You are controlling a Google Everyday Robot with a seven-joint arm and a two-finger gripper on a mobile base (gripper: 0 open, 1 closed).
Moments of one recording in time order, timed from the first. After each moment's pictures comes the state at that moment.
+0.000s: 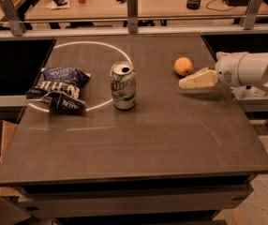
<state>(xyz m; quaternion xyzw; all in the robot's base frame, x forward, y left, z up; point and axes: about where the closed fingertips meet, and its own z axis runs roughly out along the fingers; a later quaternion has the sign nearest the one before) 0.653 -0.220 0.848 -0.31 0.80 0.14 0.50</state>
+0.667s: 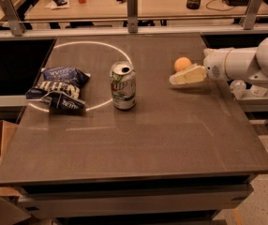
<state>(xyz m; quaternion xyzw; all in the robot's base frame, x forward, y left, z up) 0.680 -0.193 0.843 -0.33 0.79 0.16 0.49</state>
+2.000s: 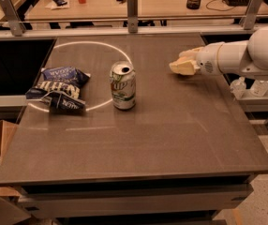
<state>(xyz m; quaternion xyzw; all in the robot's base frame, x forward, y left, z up) 0.692 -0.165 0.848 -0.38 0.77 0.18 0.49</state>
